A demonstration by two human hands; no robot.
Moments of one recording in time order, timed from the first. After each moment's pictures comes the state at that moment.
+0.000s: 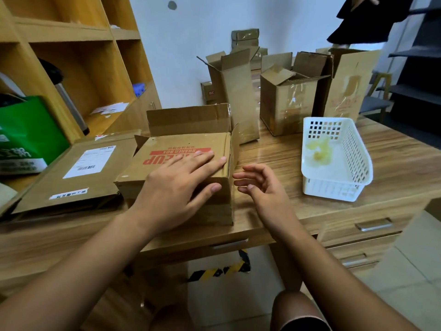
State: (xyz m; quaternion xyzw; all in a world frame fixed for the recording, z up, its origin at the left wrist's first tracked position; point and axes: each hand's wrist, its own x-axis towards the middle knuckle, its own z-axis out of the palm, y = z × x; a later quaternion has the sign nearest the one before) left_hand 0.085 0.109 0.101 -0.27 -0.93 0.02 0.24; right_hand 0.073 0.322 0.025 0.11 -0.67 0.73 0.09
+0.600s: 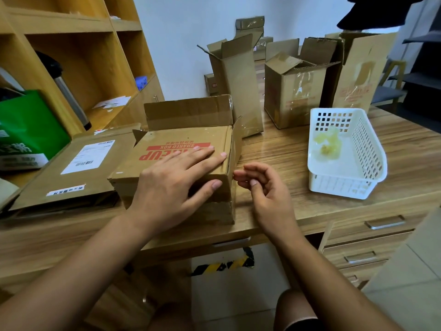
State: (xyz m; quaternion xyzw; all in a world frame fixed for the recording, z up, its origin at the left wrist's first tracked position) left_hand 0.081 0.111 0.094 -0.26 -0.92 0.00 0.28; right_hand 0.069 0.315 0.008 0.13 -0.66 0.72 0.17
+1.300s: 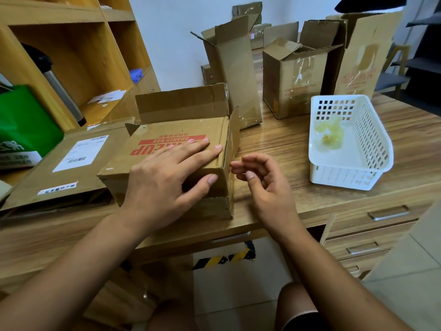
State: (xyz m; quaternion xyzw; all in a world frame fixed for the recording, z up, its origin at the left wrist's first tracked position) left_hand 0.080 0.111 0.090 -0.25 -0.92 -0.01 0.29; right_hand 0.068 0.317 0.007 0.16 -0.64 0.73 0.17
